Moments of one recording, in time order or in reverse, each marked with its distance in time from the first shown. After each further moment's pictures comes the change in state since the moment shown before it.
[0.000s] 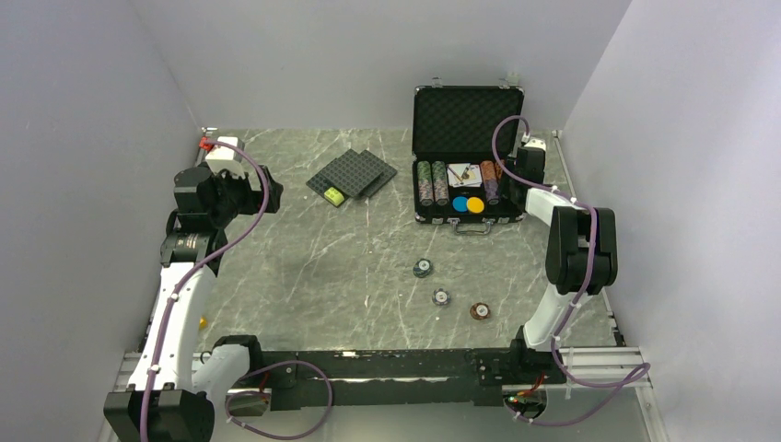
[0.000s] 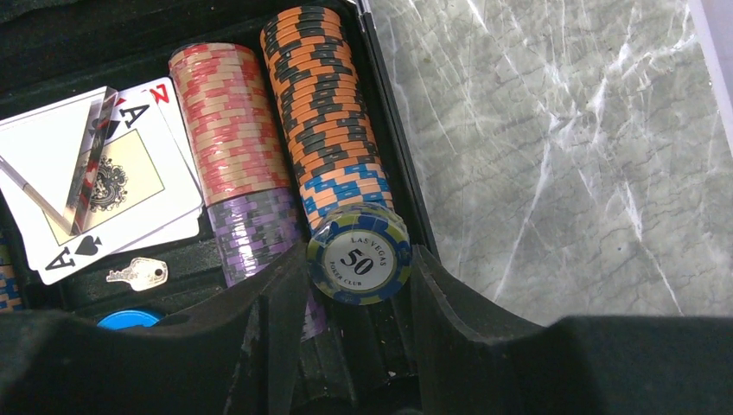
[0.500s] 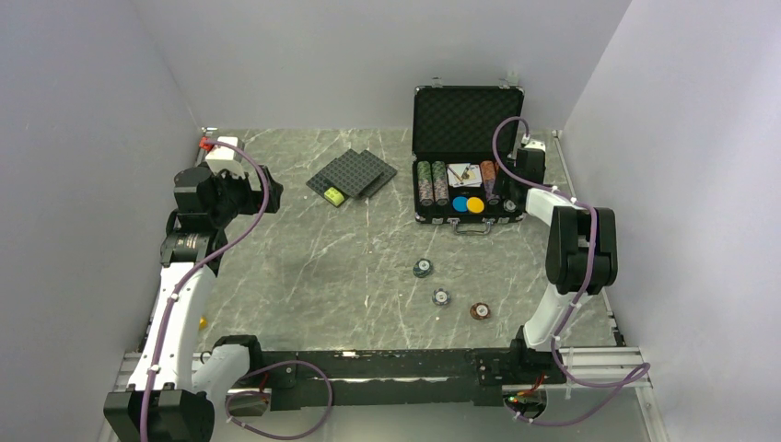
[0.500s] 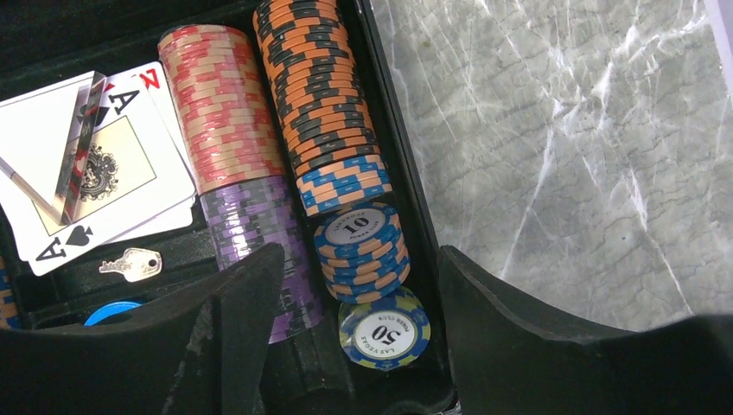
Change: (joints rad) left arm 0.000 0.000 0.000 0.000 0.000 0.000; right arm 0.000 0.000 -0.002 -0.022 -0.010 0.006
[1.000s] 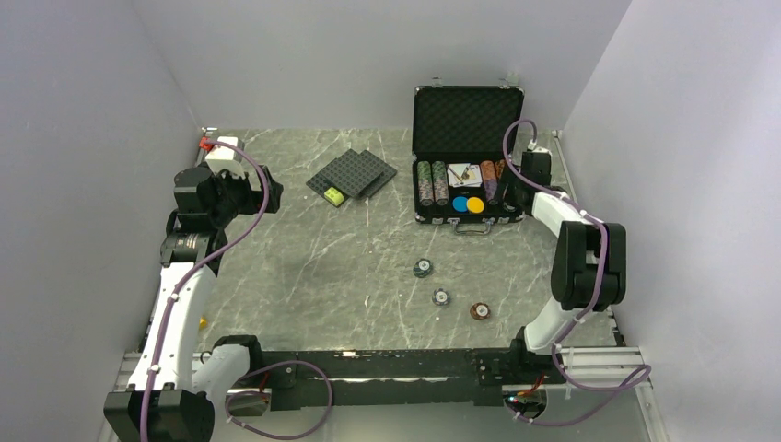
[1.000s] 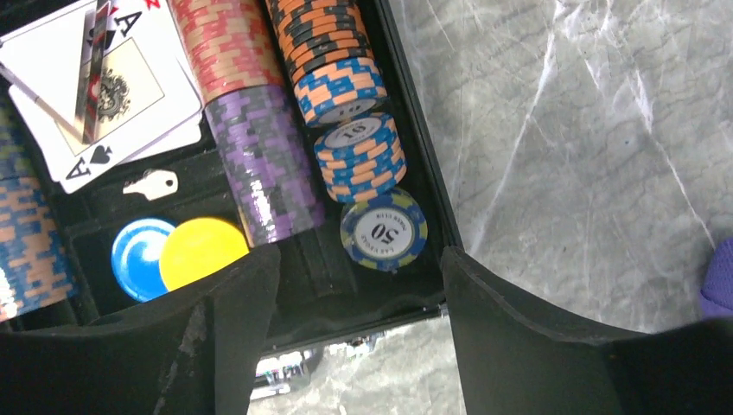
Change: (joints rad) left arm 0.000 0.000 0.000 0.000 0.000 0.000; right arm -0.011 -0.101 -0.029 -0.159 -0.027 0.072
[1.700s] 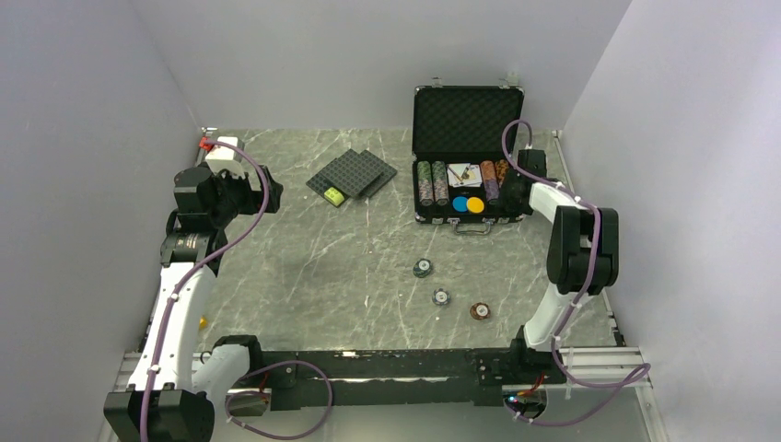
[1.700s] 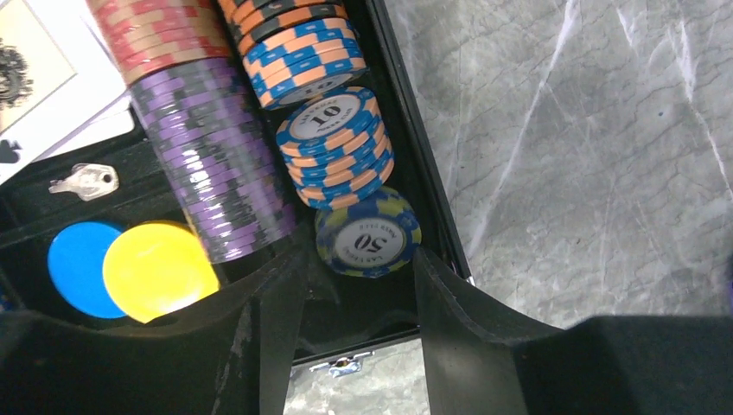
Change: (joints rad) left arm 0.000 0.000 0.000 0.000 0.000 0.000; right arm -0.006 0.084 0.081 -0.145 -0.007 0.014
